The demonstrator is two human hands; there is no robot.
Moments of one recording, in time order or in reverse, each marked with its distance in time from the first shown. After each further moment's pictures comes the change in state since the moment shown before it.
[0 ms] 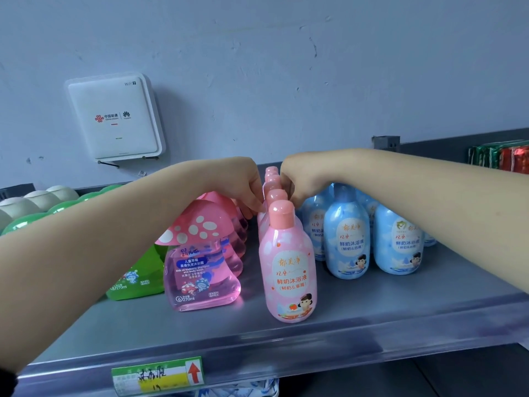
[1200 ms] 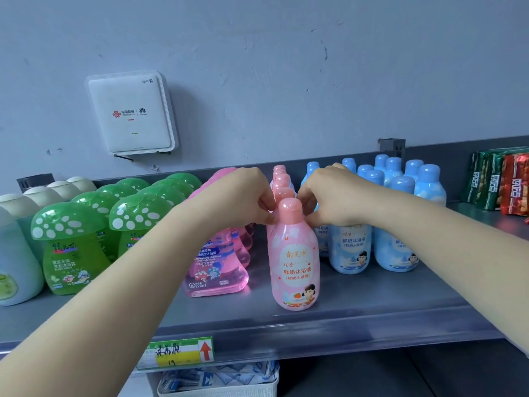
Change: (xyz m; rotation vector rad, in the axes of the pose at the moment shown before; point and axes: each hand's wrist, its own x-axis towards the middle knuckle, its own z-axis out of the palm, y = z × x) left_hand -0.059 0.022 0.030 0.112 0.356 0.029; right_hand -0.060 -0.017 0.025 0.035 0.298 -0.005
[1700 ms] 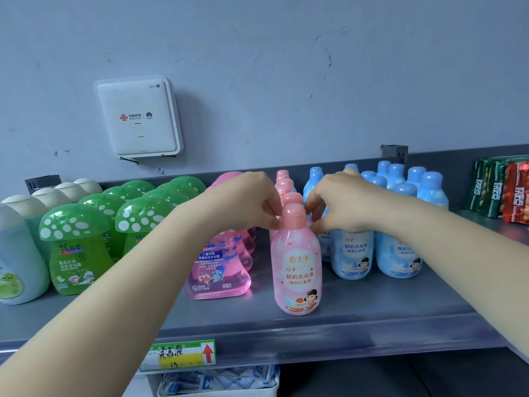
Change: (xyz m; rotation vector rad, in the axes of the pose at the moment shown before) left_hand -0.006 0.009 -0.009 -0.080 -0.045 -0.002; right_hand -0.010 0.000 -0.006 -0.040 -0.043 0.055
